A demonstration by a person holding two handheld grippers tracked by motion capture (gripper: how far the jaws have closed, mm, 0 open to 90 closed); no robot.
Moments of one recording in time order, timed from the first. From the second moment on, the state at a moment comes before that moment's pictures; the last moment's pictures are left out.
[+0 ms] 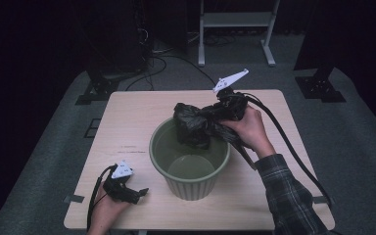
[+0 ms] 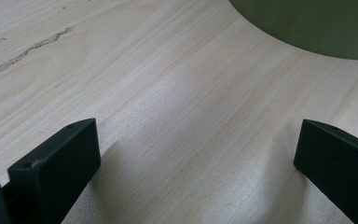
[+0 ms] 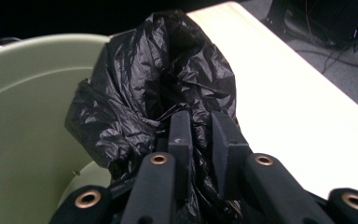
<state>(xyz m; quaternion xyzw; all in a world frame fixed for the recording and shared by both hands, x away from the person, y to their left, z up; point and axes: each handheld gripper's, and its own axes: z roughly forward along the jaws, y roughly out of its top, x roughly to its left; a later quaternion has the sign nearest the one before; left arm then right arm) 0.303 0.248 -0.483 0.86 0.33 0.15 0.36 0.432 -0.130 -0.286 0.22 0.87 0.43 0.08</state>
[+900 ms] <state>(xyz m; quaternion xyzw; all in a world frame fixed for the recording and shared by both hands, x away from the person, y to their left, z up) 0.297 0.251 -0.452 0.86 0.30 0.13 0.39 0.394 -0.111 -0.285 0.10 0.91 0.39 -0.09</state>
